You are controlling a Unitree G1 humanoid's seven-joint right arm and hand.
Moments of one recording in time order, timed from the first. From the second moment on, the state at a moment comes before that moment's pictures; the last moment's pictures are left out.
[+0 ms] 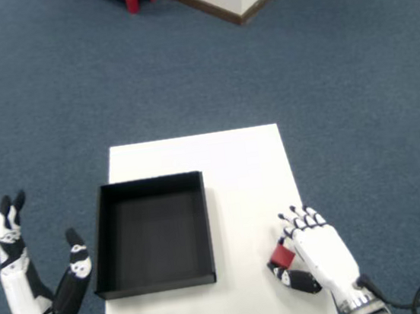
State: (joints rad) arm -0.50 -0.27 2.14 1.43 0.51 -0.52 -1.11
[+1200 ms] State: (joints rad) arm -0.63 -0.12 2.51 1.91 0.47 -1.15 -1.59
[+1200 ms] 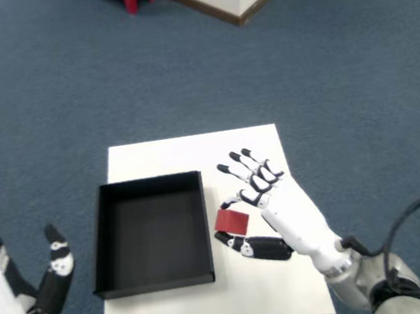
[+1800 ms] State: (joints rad) arm -0.64 -0.09 2.62 1.94 0.80 -1.13 -1.19
